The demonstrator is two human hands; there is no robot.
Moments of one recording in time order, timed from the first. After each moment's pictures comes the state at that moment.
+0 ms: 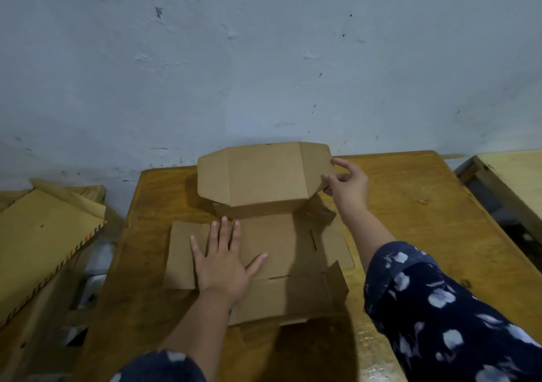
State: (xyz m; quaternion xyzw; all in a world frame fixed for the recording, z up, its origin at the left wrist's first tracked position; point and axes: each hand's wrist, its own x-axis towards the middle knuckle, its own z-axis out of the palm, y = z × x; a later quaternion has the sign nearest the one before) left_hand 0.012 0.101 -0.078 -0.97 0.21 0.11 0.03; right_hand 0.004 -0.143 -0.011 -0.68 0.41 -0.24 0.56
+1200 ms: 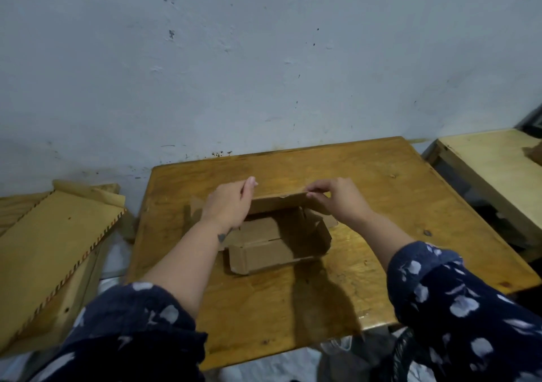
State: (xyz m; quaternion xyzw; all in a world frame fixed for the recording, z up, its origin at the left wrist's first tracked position) left_hand 0.008 0.109 0.026 -0.92 0.28 0.06 -0.28; right_hand -0.106 -0.094 0.031 -0.94 0.16 -0.08 0.29
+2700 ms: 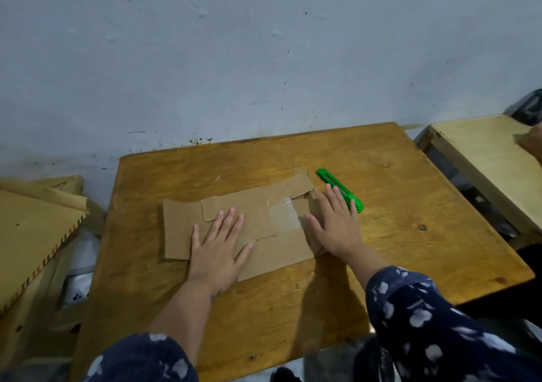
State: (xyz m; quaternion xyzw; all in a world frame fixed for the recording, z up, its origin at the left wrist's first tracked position) left_hand -0.016 0.130 -0.098 -0.93 0.36 0.09 -0.05; right_hand -0.123 -0.112 -0.077 -0.96 0.27 -0.01 0.13
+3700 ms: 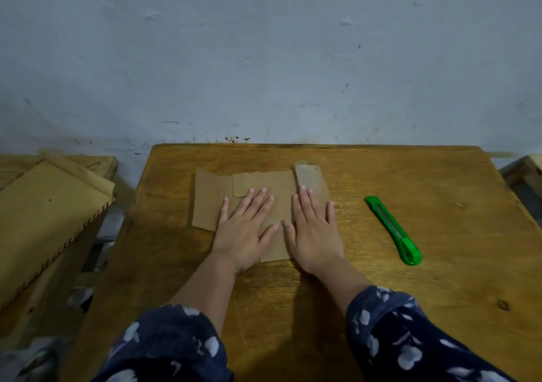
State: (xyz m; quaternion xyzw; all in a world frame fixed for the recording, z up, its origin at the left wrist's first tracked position) left_hand 0.055 0.084 -0.100 -0.94 0.34 0.07 -0.06; right_hand -0.018 -0.067 -0.095 -0.99 0.11 0.04 0.06
